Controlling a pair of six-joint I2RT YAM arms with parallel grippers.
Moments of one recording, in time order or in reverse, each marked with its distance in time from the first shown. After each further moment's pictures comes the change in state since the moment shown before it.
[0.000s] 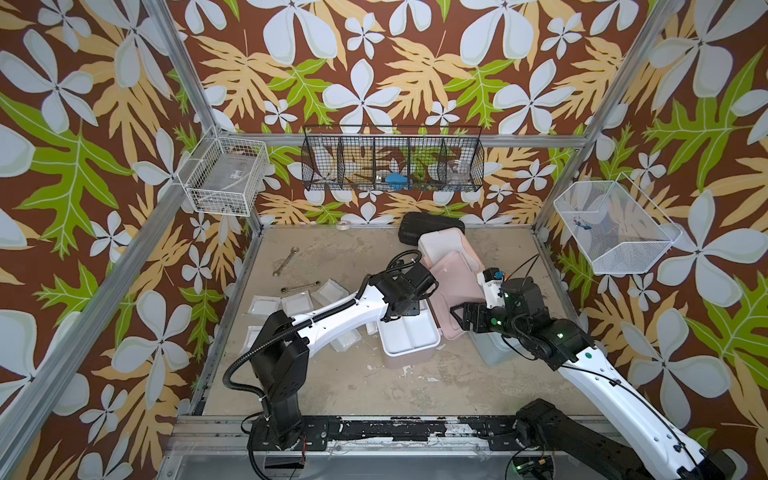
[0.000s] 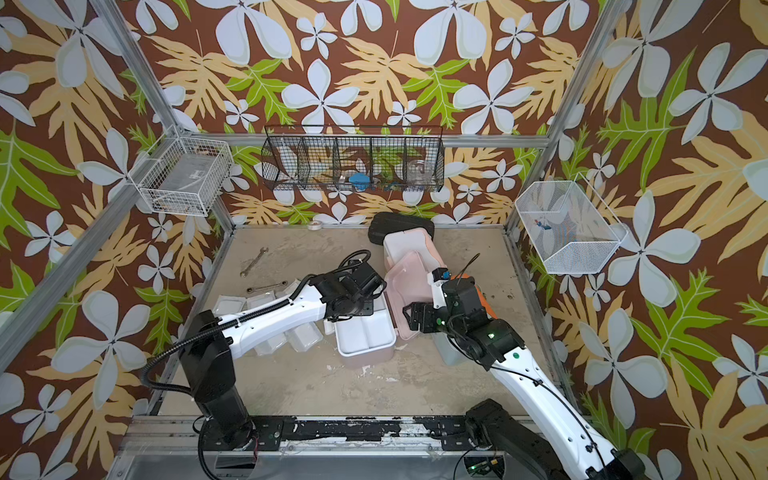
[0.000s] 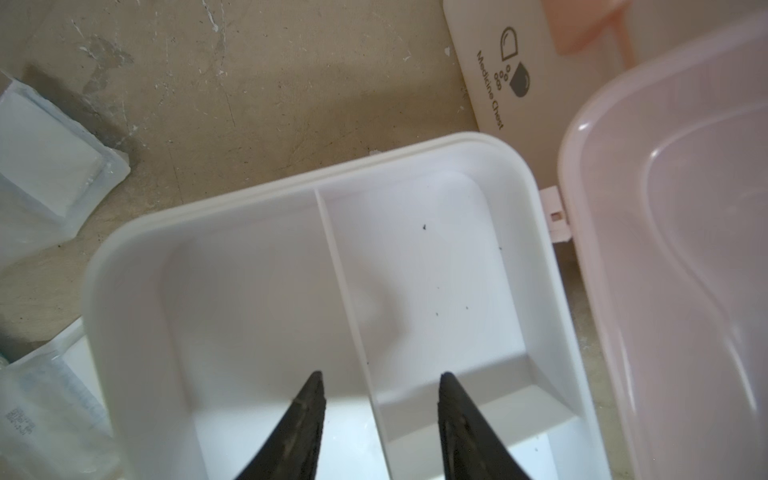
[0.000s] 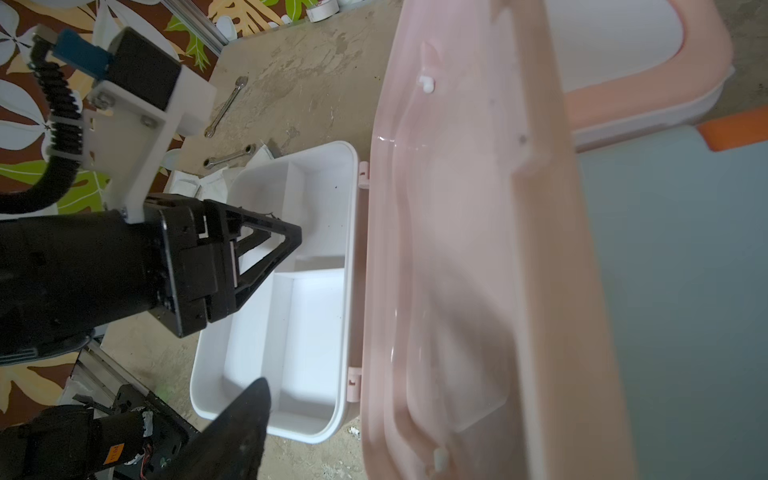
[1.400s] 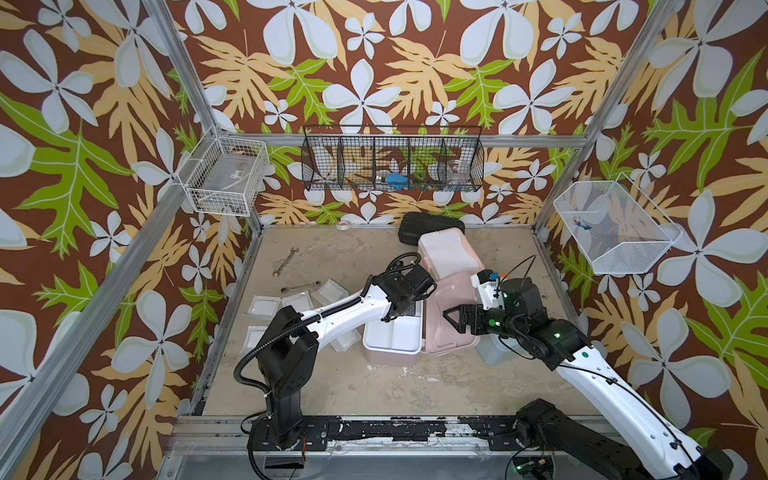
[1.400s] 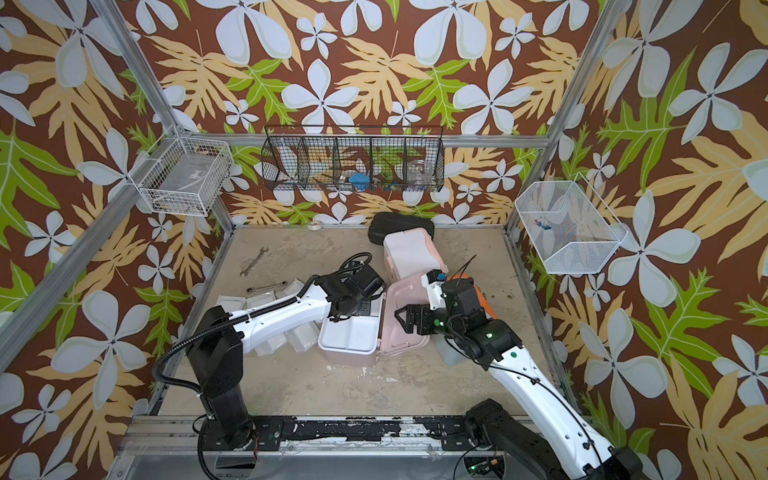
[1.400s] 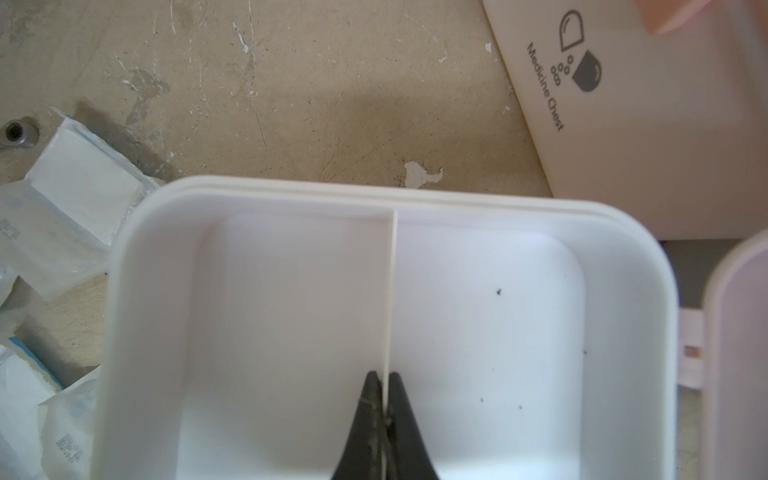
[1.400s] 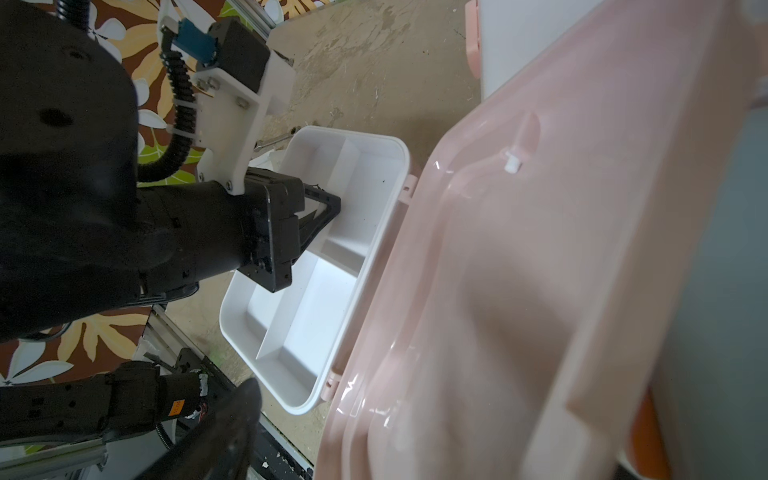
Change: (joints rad) left arm 0.016 0.022 -0.032 0.024 -0.042 0.062; right arm -0.003 0.006 -0.024 0.045 -0.150 0.030
